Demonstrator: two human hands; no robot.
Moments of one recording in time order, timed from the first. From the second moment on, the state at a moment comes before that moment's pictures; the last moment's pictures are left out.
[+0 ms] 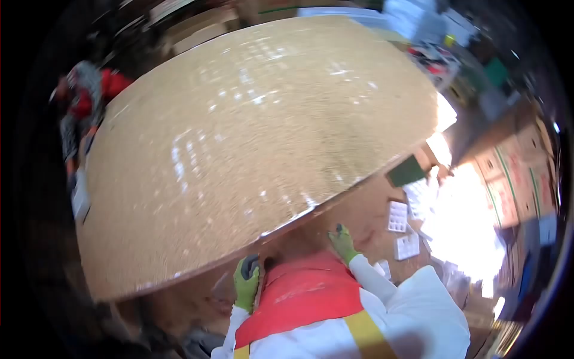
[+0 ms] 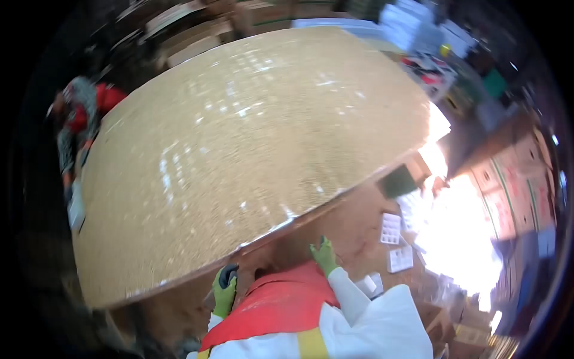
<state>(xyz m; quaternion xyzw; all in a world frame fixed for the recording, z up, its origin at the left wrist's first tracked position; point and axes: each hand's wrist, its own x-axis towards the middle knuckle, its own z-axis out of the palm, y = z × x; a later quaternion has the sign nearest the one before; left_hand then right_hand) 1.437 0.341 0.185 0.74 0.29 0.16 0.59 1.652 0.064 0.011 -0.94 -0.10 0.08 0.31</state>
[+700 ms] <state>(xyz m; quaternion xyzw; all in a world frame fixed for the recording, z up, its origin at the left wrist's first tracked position) 1.921 -0.004 0.153 0.65 0.05 -0.18 0.74 1.985 -0.309 -0.027 -0.89 0.21 -0.06 0.40</state>
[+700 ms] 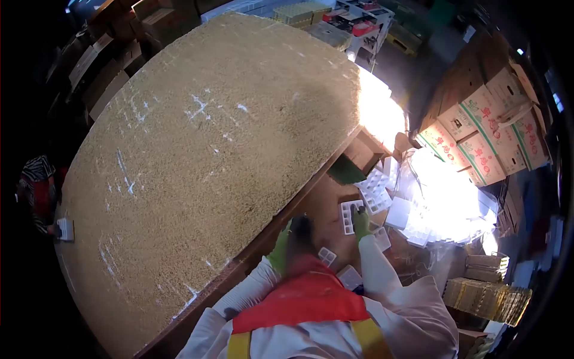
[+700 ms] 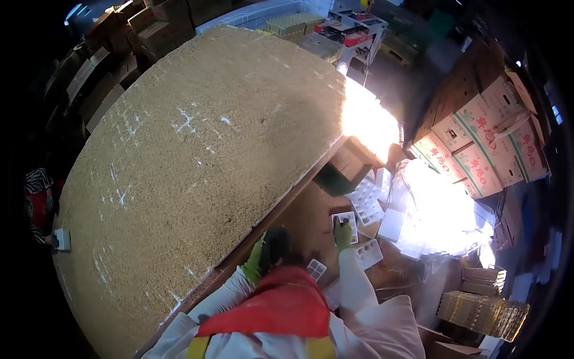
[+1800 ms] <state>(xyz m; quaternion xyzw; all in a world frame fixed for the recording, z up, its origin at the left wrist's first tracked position) 2.158 -0.160 0.234 0.17 0.47 0.13 0.86 2.564 -0.503 0.125 -0.79 -0.05 0.19 0.59</state>
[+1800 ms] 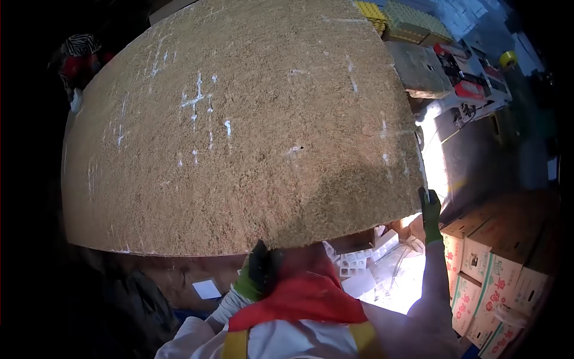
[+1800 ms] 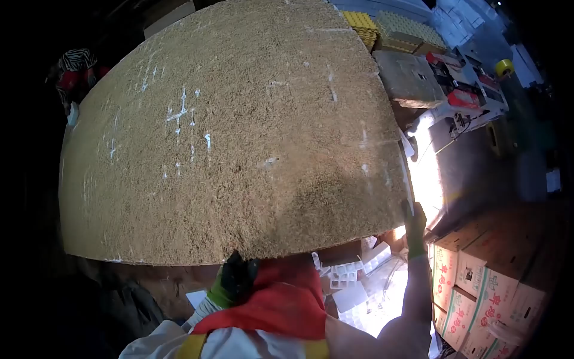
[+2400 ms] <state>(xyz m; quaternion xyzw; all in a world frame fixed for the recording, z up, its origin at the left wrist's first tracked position) 2.196 -0.186 0.223 0.09 0.47 0.10 0.87 2.622 -0.512 0.183 -0.80 -0.32 0.42 0.28</state>
